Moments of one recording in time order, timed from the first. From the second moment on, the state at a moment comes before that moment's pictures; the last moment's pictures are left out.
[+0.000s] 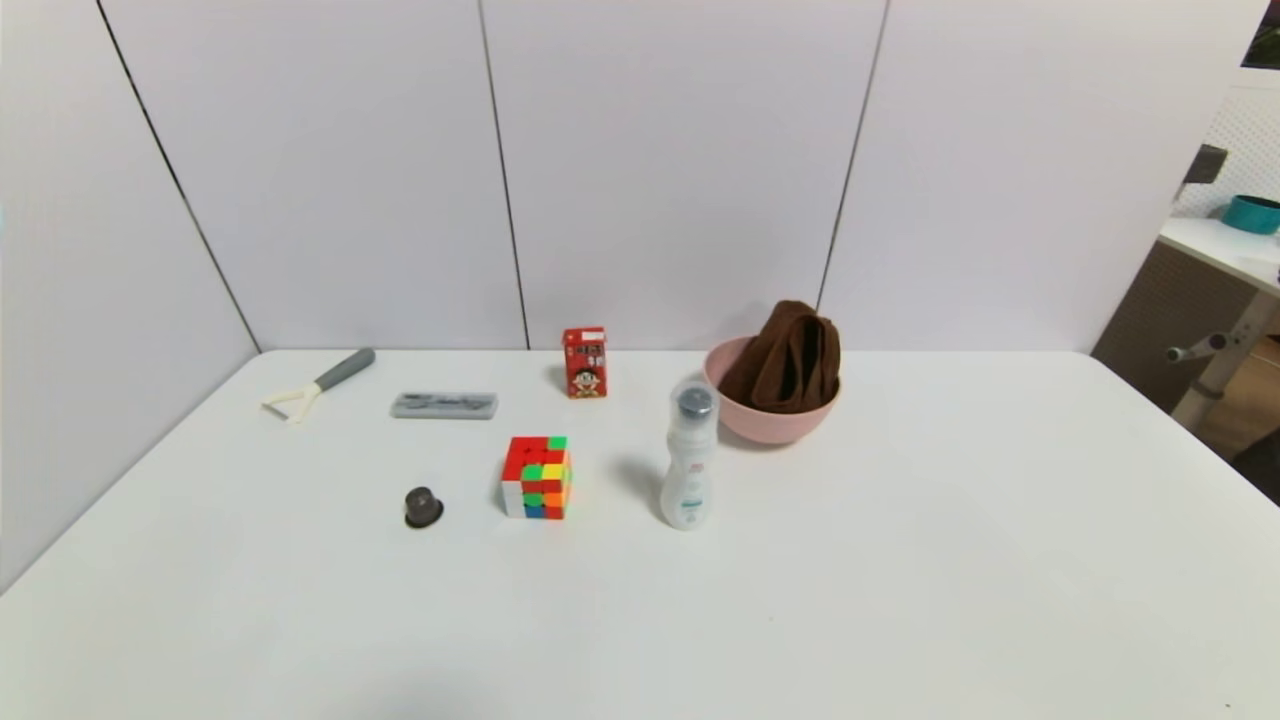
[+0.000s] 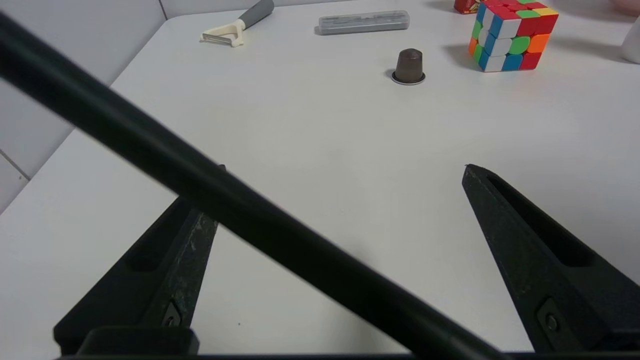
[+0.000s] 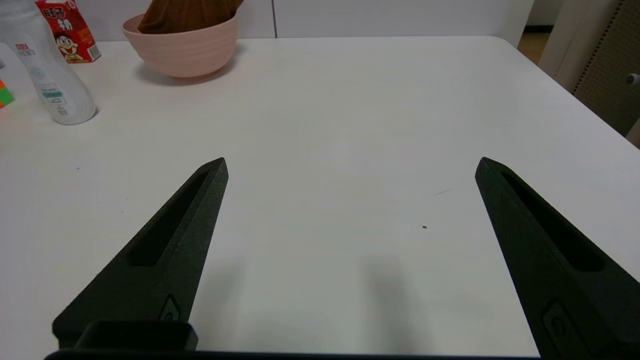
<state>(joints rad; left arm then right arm) -0.01 0.00 0.00 0.00 -0.03 0.04 0.01 0.00 0.00 -0.04 -0.01 0.01</state>
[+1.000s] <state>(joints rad) -0.01 0.00 0.00 0.00 -0.02 -0.01 0.01 0.00 0.00 -0.03 -0.01 0.01</state>
